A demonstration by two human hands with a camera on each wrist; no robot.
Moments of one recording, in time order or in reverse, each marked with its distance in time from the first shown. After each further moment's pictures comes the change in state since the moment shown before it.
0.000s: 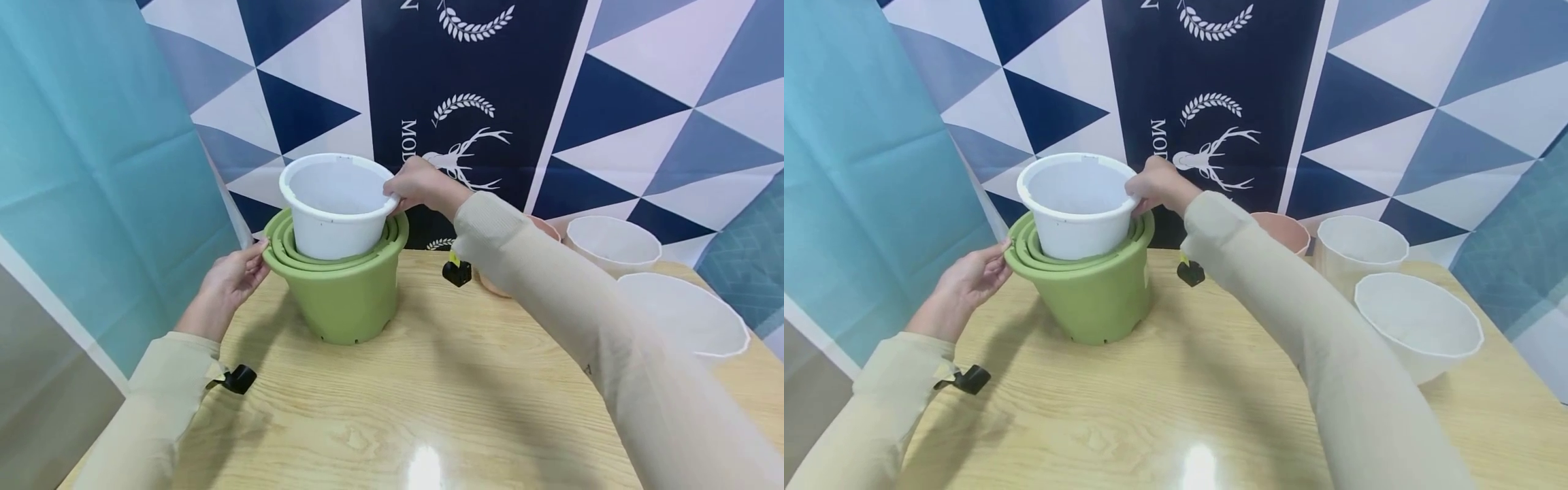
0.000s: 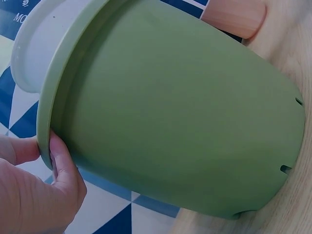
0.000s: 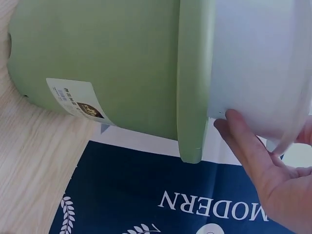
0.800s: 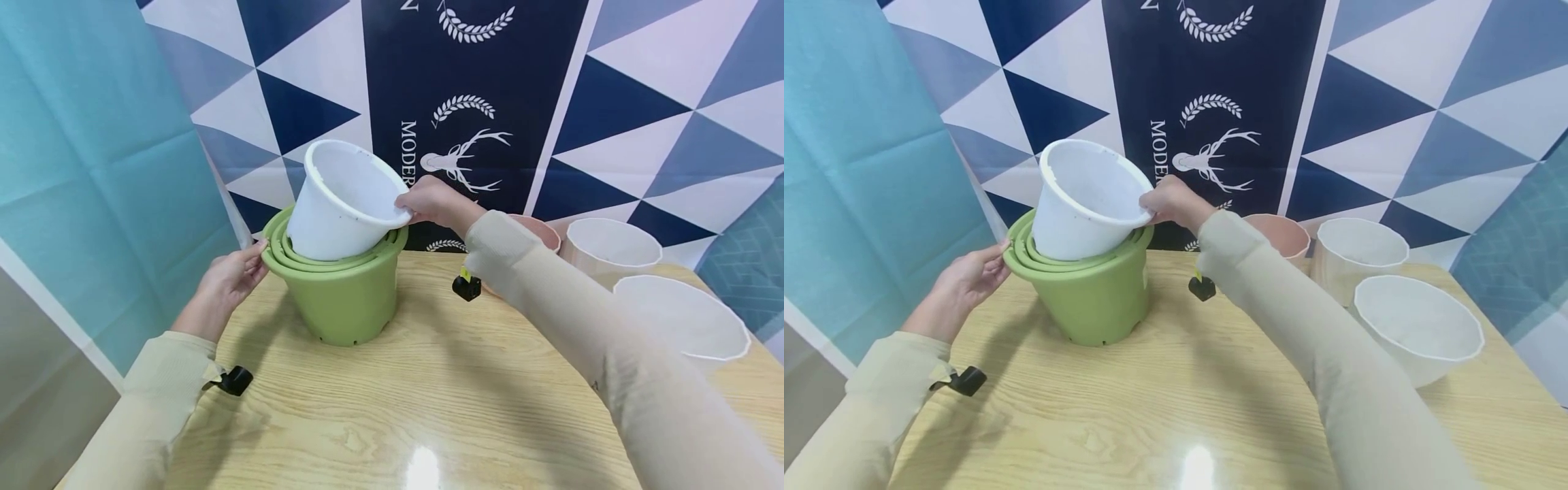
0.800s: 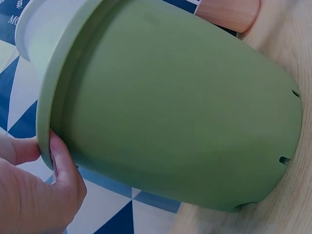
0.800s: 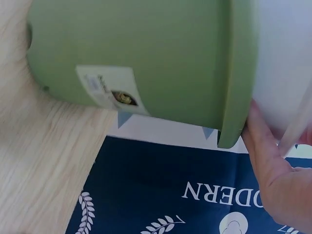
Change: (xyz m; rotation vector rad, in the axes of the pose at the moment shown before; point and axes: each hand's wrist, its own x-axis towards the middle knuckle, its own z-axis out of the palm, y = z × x) left_hand -0.001 0.002 0.002 0.026 0.020 0.008; right_hand 0.004 0.032 -0.004 0.084 -0.025 0.024
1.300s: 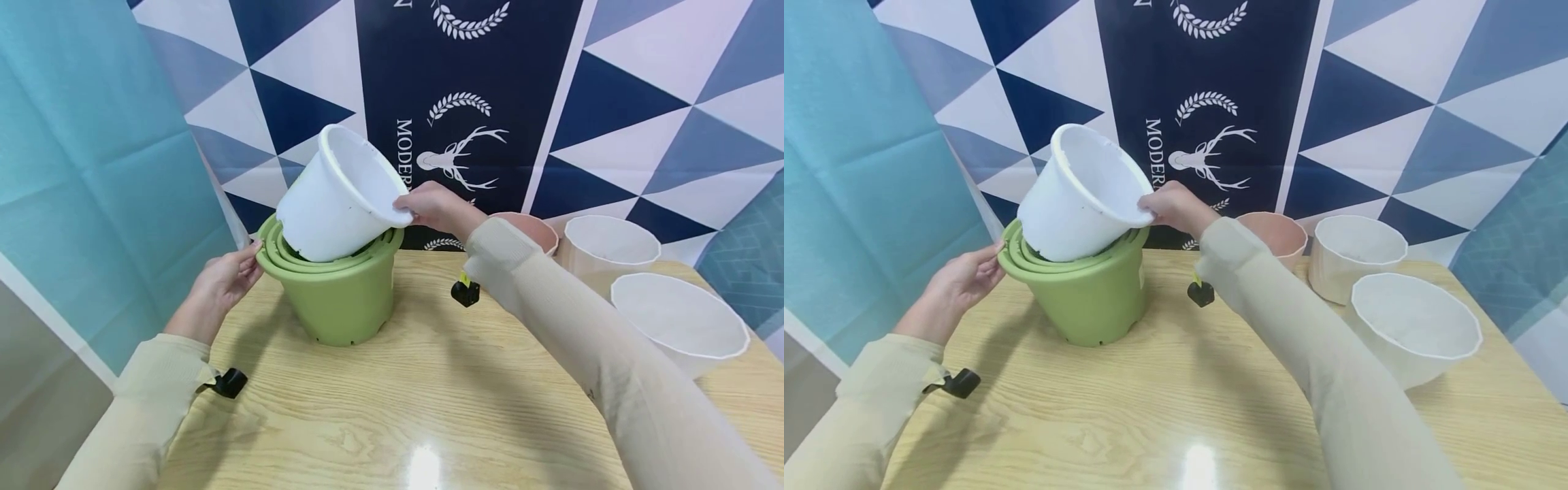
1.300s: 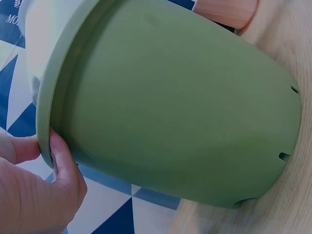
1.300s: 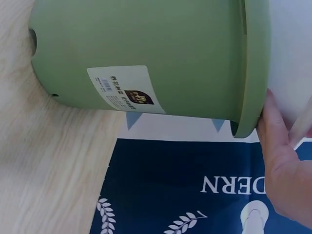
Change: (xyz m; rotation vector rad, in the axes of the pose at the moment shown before) left_hand 0.001 0.001 -0.001 -0.028 -0.033 -0.015; right_hand 0.002 0.012 0.000 0.128 -0.017 0.039
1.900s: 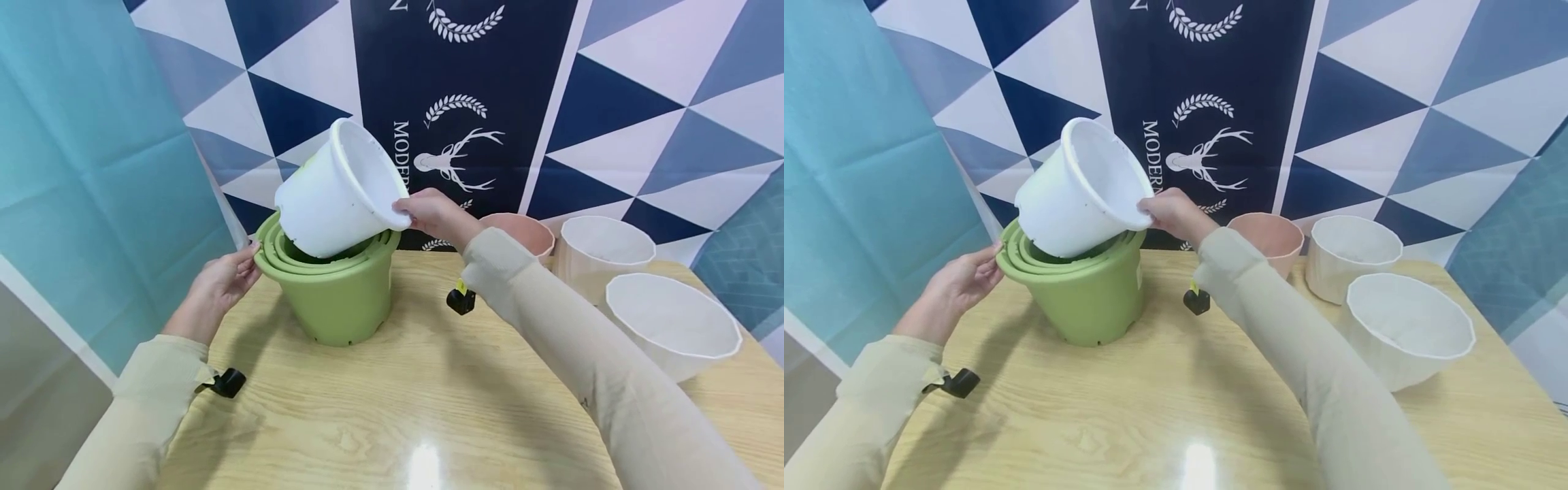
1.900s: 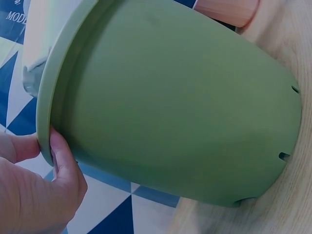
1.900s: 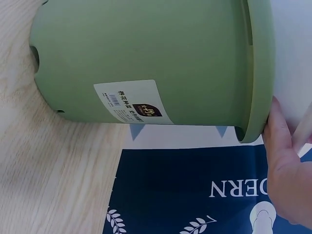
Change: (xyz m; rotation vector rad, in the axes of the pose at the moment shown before) left_hand 0.000 0.000 0.000 -0.033 0.005 -0.026; right_hand -0.001 0.011 0.000 0.148 -0.015 -0.021
